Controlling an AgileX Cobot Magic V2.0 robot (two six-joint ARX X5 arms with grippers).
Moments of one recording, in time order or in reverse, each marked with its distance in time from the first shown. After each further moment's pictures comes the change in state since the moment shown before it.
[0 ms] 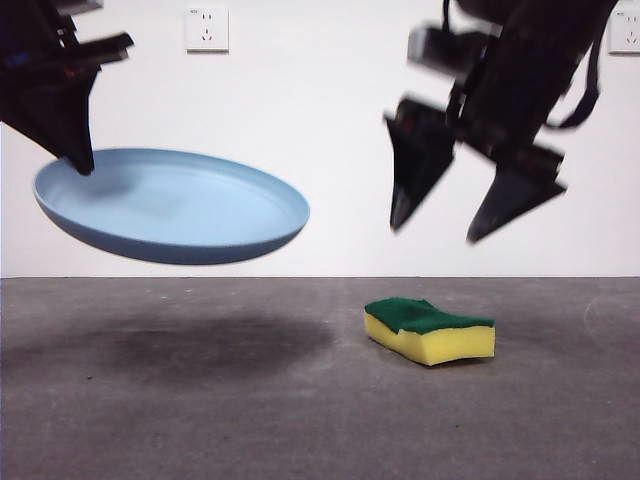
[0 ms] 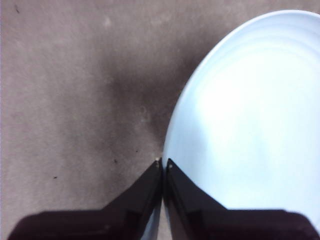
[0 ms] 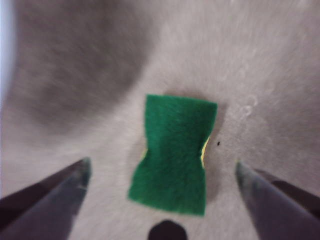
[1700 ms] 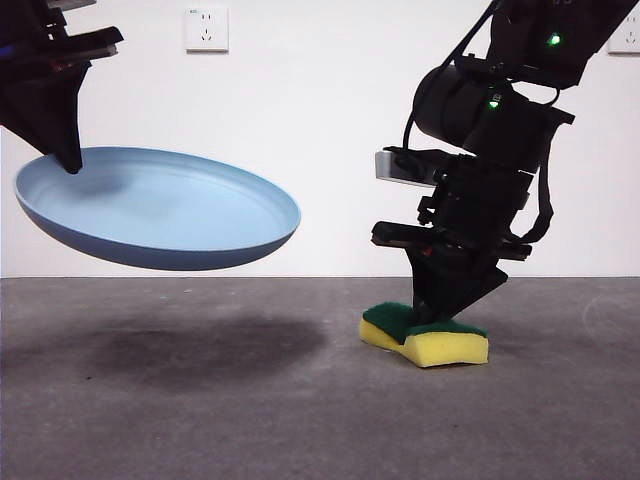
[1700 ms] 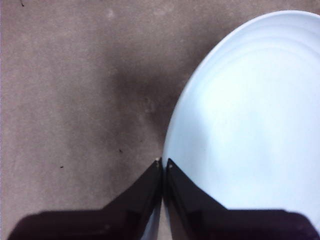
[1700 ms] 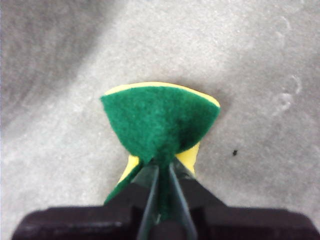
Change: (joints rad) left arm 0.000 -0.007 0.000 -0.034 -0.014 0.015; right arm 0.013 0.227 0.009 0.096 0.022 -0.029
